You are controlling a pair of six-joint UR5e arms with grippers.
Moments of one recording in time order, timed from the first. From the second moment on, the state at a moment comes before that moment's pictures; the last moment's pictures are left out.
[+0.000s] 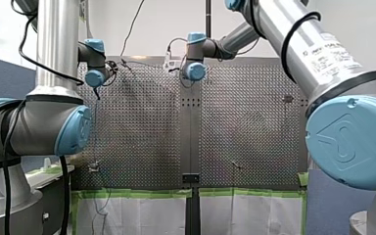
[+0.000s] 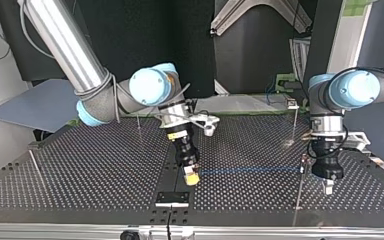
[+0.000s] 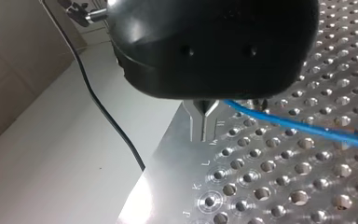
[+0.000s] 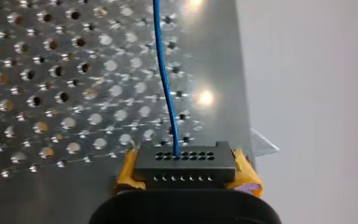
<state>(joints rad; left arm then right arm) 0.18 -1.67 -1.79 -2.39 -1.42 -2.01 2.34 -0.94 1.00 -0.34 1.63 1.62</state>
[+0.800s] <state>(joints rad) 0.17 -1.70 -1.79 -2.44 -1.53 -2.00 2.35 -0.92 0.99 -0.29 1.60 1.62</state>
